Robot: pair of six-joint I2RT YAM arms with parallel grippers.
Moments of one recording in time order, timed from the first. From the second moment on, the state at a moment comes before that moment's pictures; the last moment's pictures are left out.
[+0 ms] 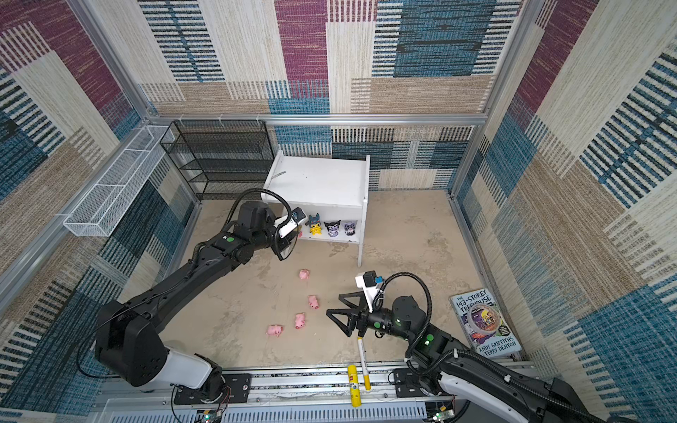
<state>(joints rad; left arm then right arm) -0.46 1.49 1.22 -0.35 0.13 0.63 0.87 0.64 0.24 0.32 -0.33 0.61</state>
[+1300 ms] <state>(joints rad) -0.46 1.52 1.21 -0.29 0.06 0.63 0.87 0.60 0.21 0.34 -0.33 0.62</state>
